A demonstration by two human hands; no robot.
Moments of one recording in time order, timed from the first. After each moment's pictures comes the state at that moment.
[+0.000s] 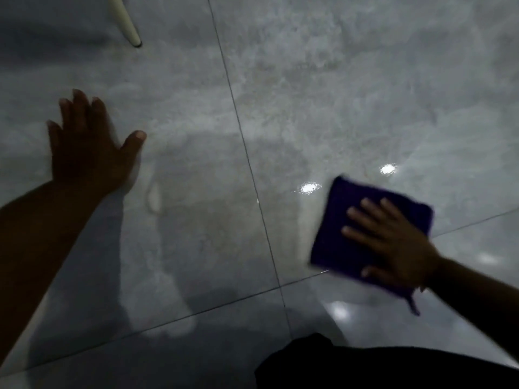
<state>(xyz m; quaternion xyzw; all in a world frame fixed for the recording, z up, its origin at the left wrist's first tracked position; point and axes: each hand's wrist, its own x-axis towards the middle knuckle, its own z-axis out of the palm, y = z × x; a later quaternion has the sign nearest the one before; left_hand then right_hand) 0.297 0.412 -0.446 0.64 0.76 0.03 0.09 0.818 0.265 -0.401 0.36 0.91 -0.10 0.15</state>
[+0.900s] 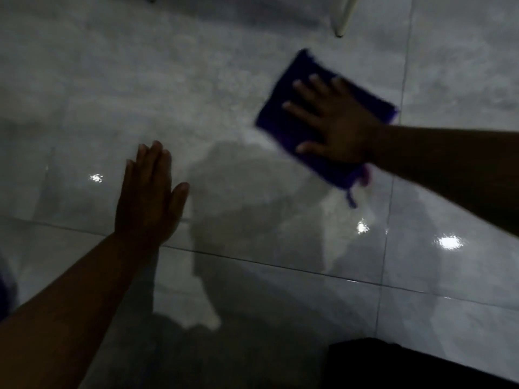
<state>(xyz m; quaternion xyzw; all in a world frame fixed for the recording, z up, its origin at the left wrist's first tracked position) 0.176 0.171 -0.431 0.59 0.80 0.09 0.08 0.464 0.452 -0.412 0.21 0.97 -0.01 0.08</state>
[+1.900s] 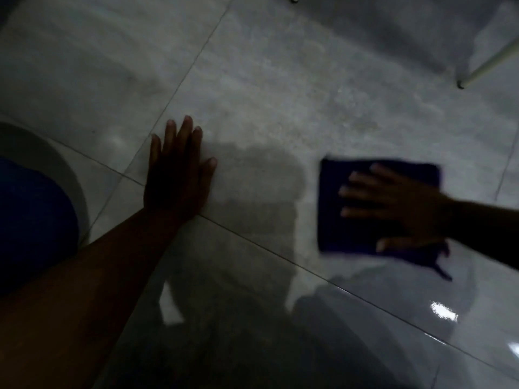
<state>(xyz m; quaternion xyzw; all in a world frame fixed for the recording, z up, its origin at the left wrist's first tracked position) 0.089 0.128 -0.437 0.47 0.88 0.04 0.06 0.433 0.391 -0.413 -0.12 0.99 -0.04 0.10</state>
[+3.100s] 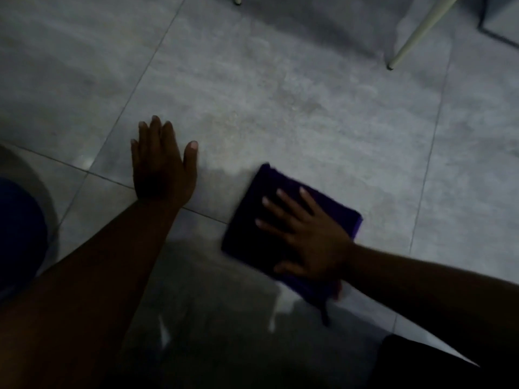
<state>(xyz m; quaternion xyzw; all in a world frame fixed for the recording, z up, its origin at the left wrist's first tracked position) 0.137 0.145 -0.417 0.40 0.91 0.11 0.05 0.436 0.232 -0.430 0.06 0.99 -0.04 0.08</state>
